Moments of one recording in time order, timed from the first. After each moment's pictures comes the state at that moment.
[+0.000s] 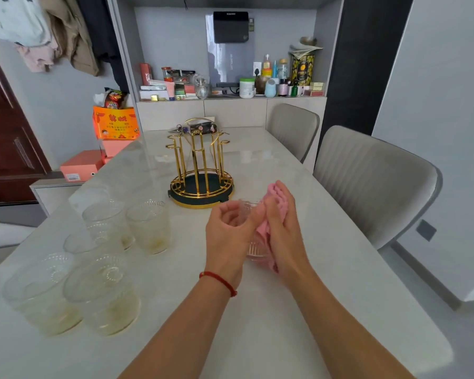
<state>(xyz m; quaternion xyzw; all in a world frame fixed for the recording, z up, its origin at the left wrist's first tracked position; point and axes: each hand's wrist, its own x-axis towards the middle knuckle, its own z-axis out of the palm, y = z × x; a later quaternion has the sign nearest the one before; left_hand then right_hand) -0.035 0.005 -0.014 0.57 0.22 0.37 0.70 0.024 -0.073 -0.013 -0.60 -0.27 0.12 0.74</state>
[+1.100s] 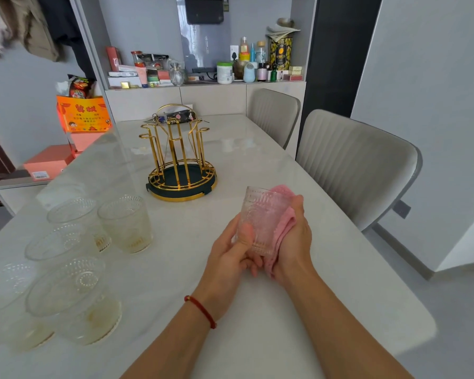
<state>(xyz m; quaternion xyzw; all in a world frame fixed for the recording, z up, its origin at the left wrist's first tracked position) -0.050 -0.005 -0.056 0.63 0.07 0.22 0.74 0.030 -0.084 -0.028 -0.45 0.00 0.20 0.87</state>
